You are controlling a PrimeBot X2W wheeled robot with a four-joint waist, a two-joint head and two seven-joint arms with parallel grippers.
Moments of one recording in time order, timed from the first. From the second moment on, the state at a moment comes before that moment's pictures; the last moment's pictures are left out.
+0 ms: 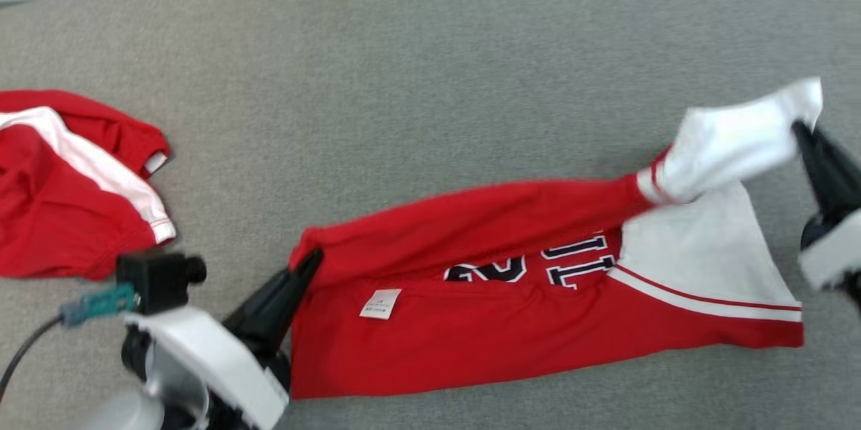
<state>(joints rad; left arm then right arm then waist) -0.24 0.63 -0.64 -0.24 -1.13 0.17 0.08 -0.34 -0.43 0.06 0.11 0.65 0.13 0.18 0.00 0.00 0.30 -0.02</state>
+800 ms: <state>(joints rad) 0.02 0.61 -0.57 -0.14 -1.00 0.34 -0.23 -0.16 -0.33 -0.06 0.01 0.50 0.13 0.41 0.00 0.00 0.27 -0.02</state>
